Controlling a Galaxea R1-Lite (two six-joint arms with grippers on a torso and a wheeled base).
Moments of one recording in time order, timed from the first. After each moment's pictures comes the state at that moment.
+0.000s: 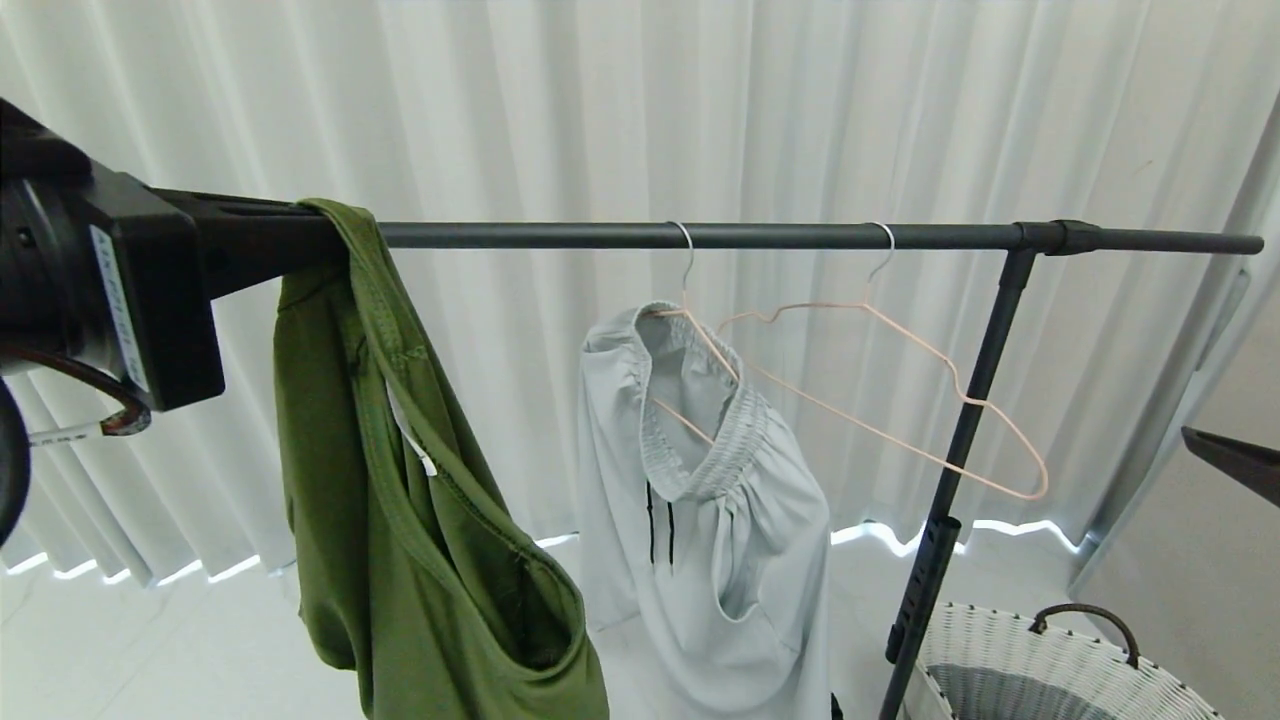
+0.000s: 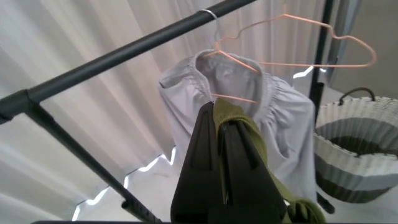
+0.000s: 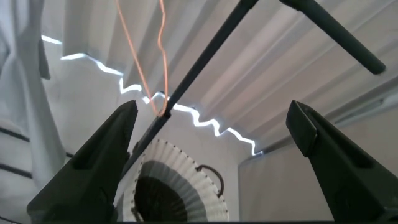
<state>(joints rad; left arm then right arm) -0.73 1.18 -1.23 0.23 0.24 0.21 0.35 0.99 -0.87 0.14 -0.14 -0.42</state>
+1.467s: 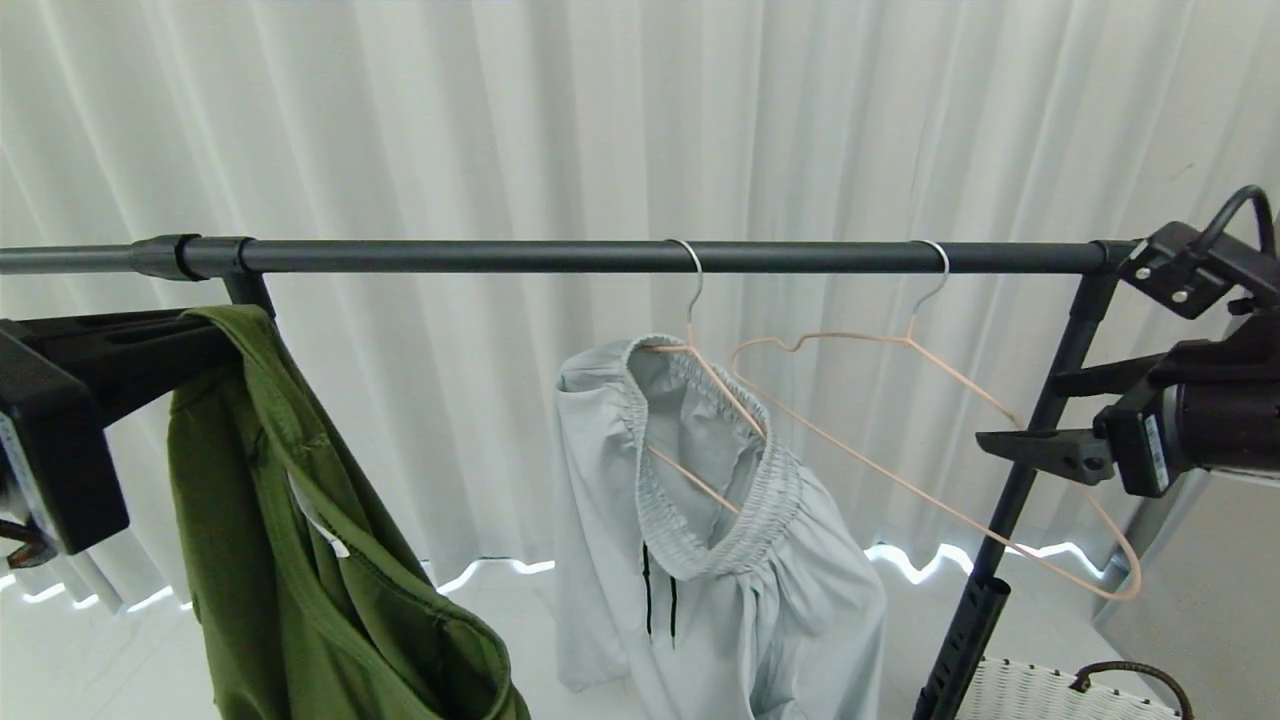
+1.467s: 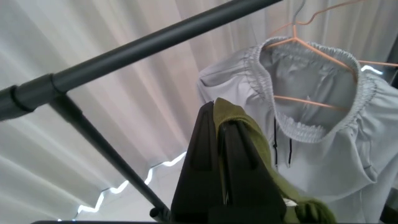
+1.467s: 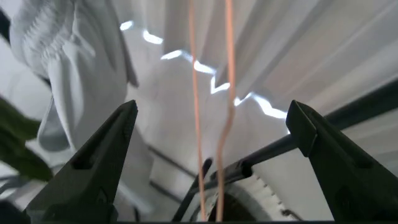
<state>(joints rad) -0.72 1.02 -0.98 0.14 0.38 0.22 0.35 1.34 -1.03 0.19 0.22 -0.20</state>
